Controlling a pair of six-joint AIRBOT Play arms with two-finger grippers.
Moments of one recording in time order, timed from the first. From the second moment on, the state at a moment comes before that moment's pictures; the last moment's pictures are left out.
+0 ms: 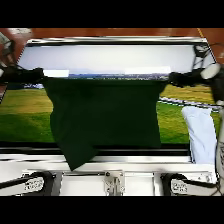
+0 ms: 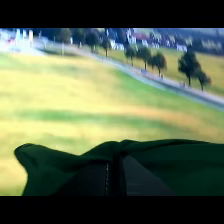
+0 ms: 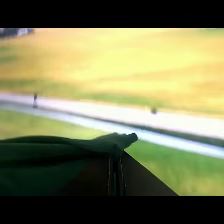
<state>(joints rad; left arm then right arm) 0.12 -1.38 1.39 1.15 -0.91 -1.43 -0.11 -1.46 1.39 -1.28 0.88 1.43</state>
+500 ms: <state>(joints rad) 0.08 -1.68 1.39 1.07 -0.56 -1.43 -0.03 -1.77 1.38 -1.22 0.43 1.45</state>
